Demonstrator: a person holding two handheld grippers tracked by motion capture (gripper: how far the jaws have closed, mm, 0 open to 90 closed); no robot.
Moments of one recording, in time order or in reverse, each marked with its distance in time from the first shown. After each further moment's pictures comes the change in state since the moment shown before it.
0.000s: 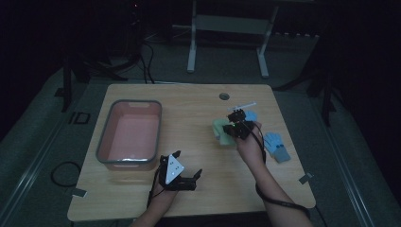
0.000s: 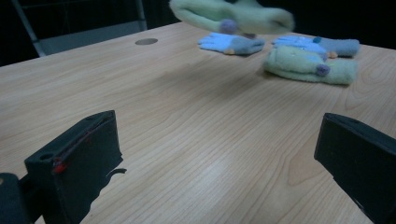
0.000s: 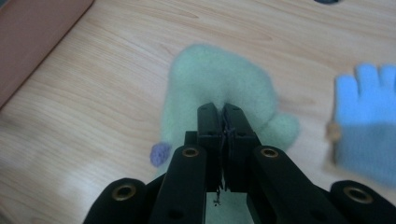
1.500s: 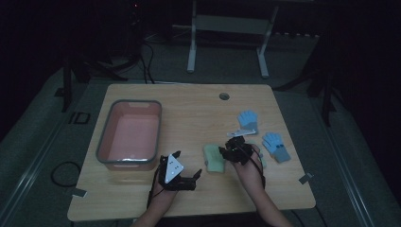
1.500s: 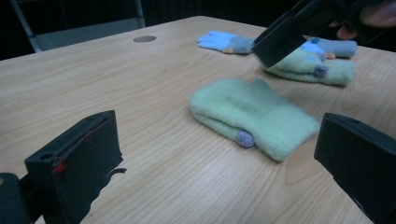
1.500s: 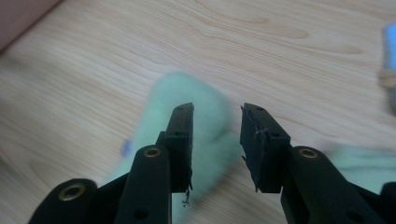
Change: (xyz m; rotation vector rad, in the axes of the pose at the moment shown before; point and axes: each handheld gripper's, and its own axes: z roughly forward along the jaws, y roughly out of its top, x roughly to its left) left arm 0.001 0.000 0.000 0.007 -0.009 -0.019; right arm 0.017 -0.069 0.010 -0.049 0.017 -0.070
